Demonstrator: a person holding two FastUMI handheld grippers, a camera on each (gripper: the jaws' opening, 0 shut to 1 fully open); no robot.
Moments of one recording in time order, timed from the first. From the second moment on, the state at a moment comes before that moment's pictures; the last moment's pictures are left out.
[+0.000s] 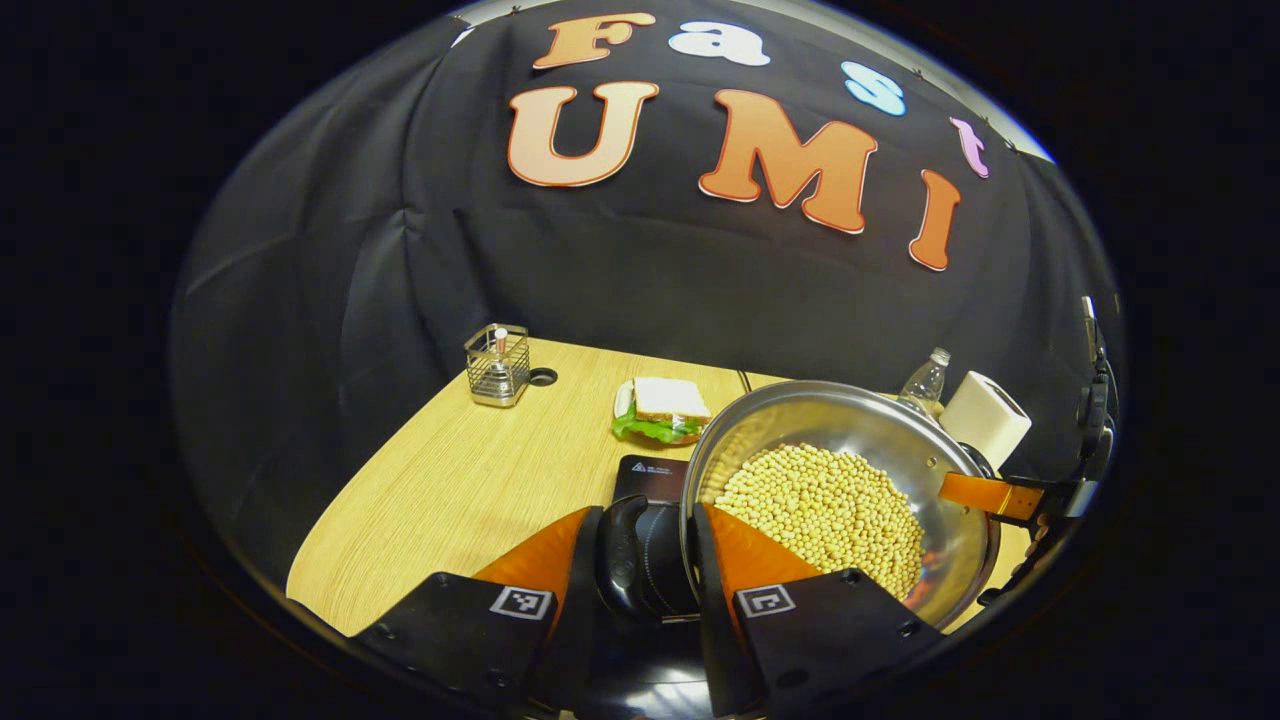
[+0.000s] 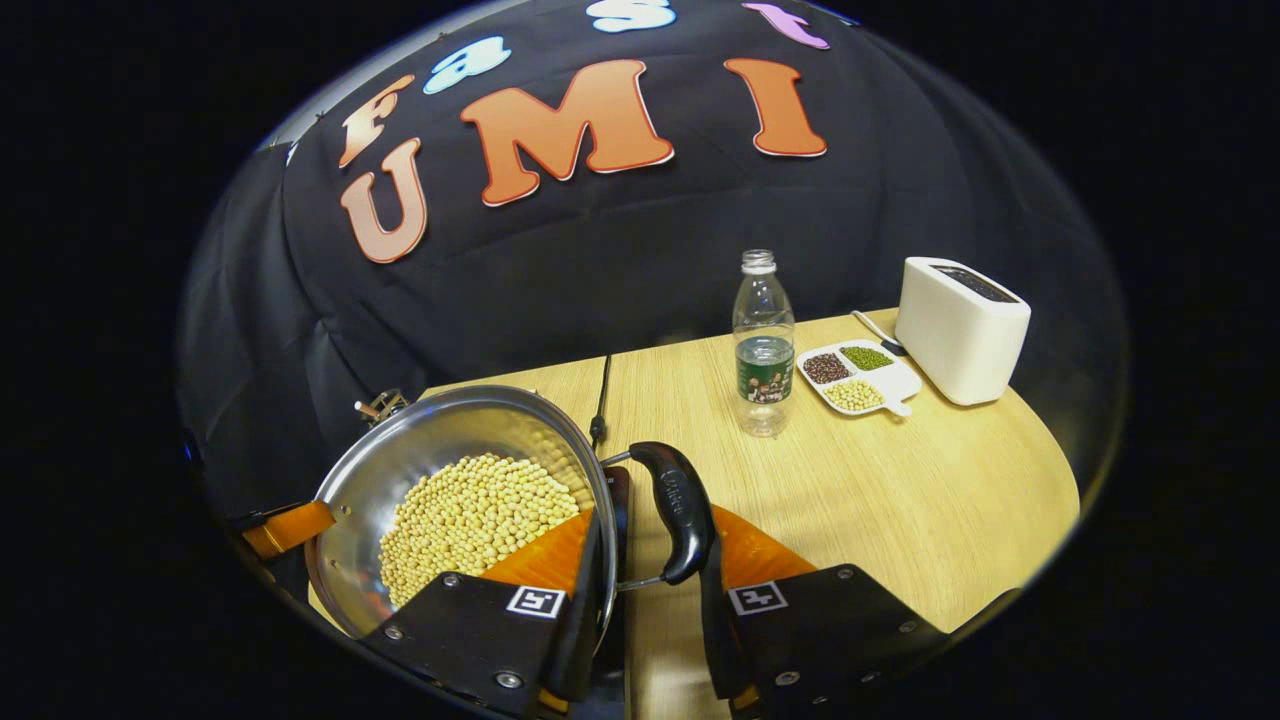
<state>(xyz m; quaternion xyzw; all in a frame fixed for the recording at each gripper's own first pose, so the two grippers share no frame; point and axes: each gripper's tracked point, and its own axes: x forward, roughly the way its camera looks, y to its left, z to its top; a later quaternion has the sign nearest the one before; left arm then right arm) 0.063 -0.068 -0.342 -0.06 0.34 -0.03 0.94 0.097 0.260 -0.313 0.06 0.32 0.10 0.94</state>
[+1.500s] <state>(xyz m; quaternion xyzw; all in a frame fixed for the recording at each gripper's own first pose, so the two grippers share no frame) 0.064 -0.034 -0.341 -0.04 0.32 0.01 0.95 0.081 0.267 -0.331 0.08 0.34 0.11 0.93</state>
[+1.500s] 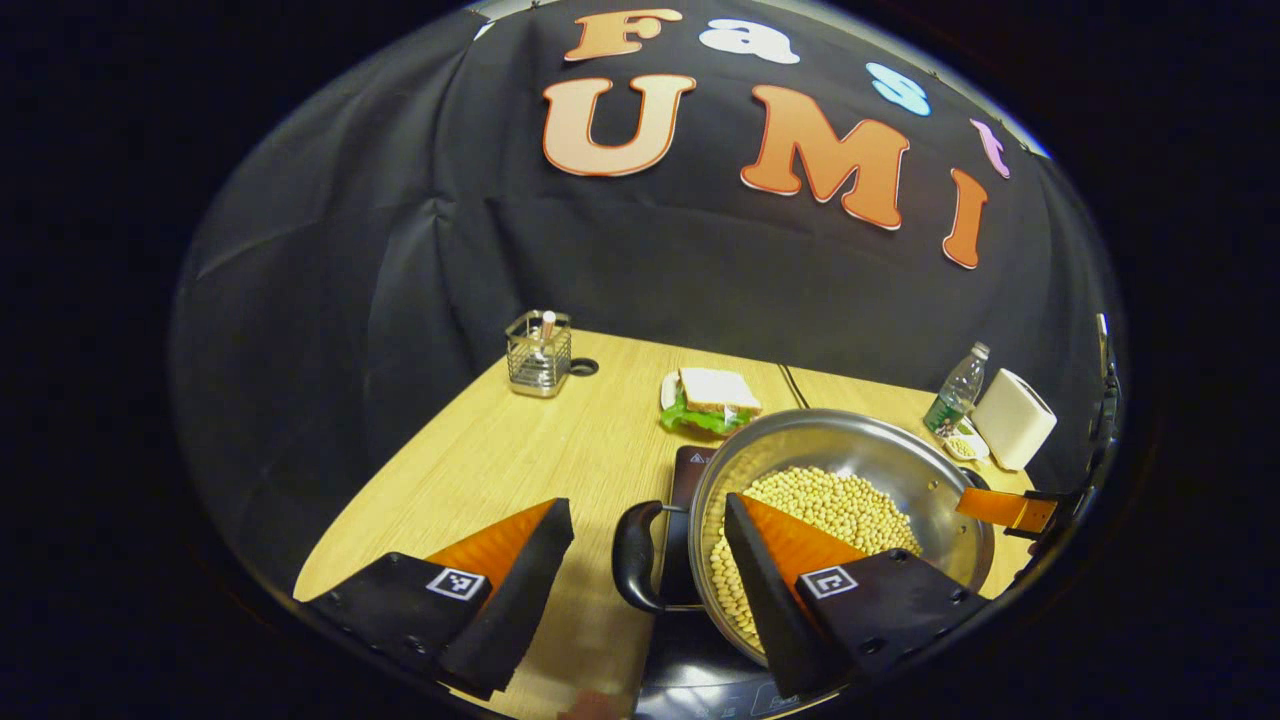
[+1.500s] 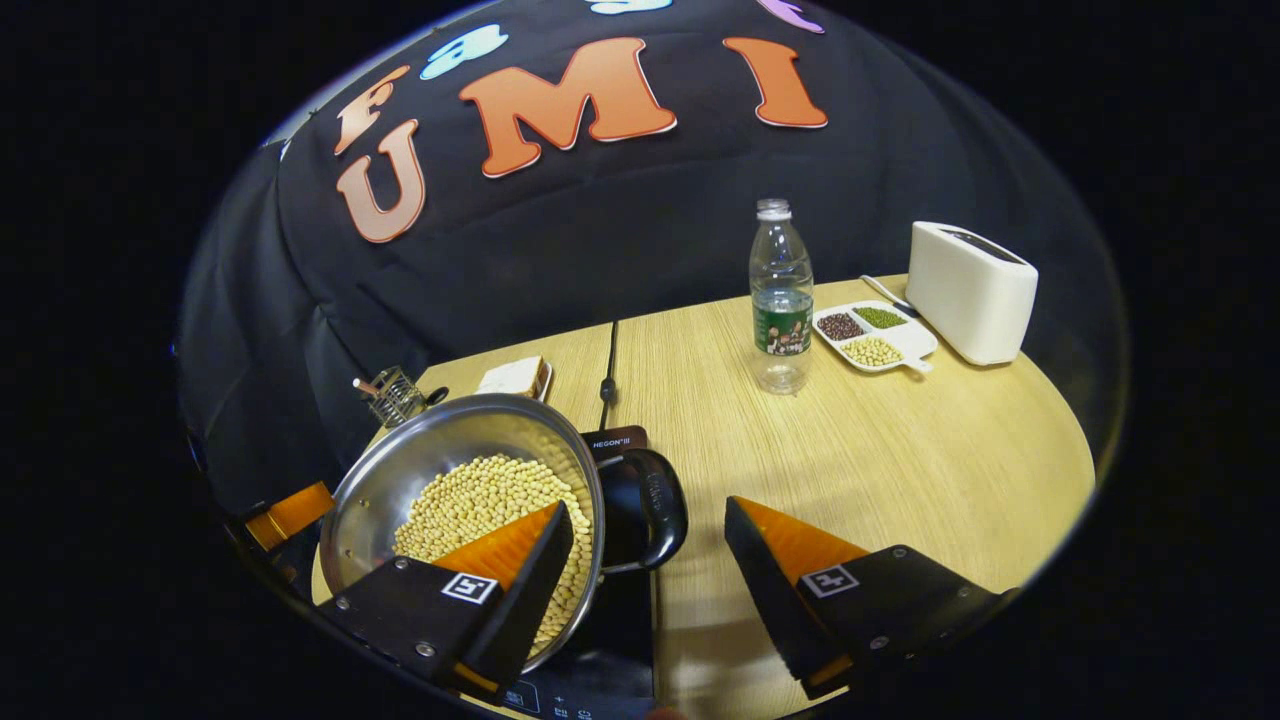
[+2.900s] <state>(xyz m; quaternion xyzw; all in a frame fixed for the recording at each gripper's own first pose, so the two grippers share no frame) -0.028 0.035 0.059 -0.02 -0.04 0.05 1.00 0.019 -0.058 0.012 -0.03 0.02 -0.03 1.00</state>
